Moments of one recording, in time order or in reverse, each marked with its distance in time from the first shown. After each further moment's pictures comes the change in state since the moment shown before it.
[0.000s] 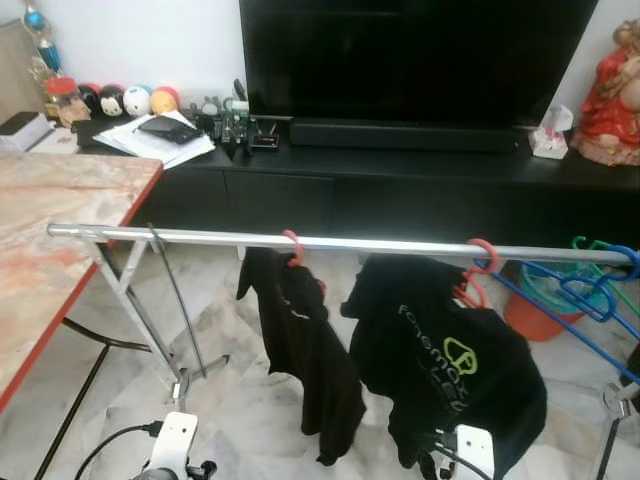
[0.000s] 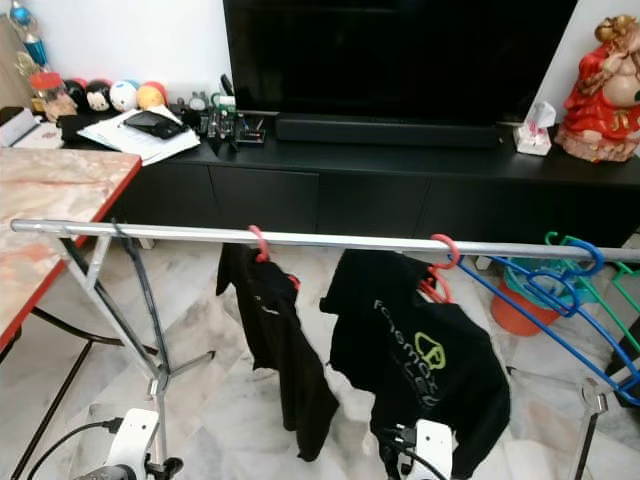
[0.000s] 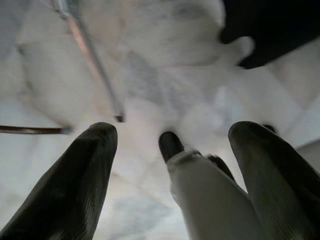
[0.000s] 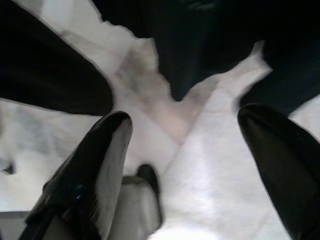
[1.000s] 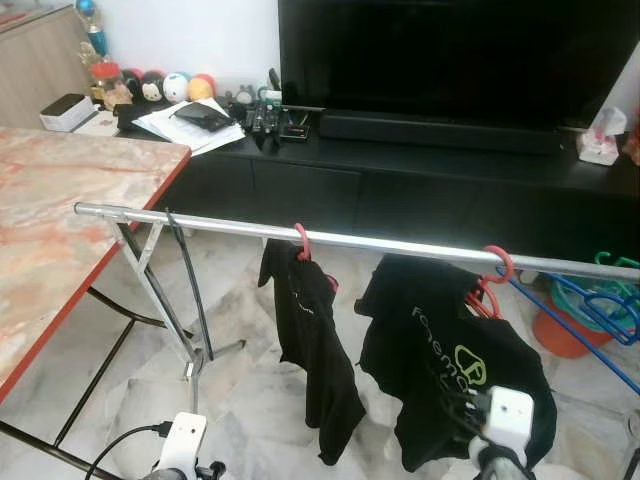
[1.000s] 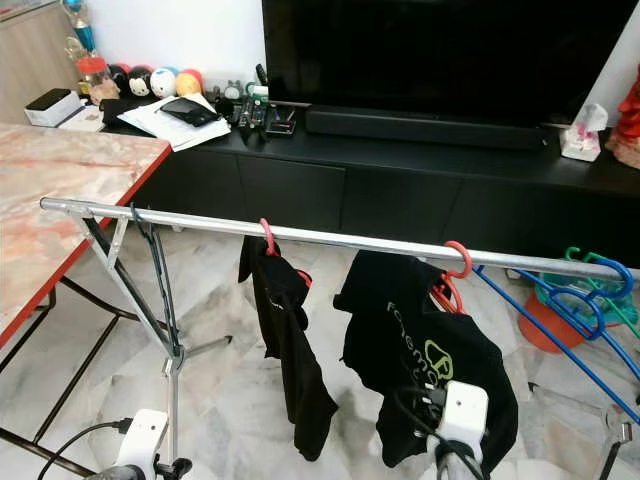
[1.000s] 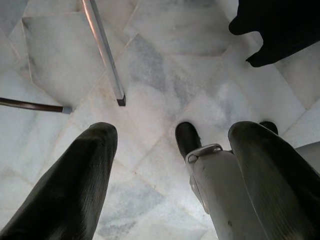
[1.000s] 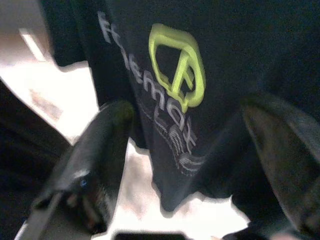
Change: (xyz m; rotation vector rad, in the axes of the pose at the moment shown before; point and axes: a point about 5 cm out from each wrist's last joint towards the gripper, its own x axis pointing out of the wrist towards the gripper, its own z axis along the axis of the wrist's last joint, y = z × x) left arm -0.001 0.007 0.000 0.004 0.001 0.024; right arm -0.031 -0.008 0.062 -0.054 -0.570 -0.061
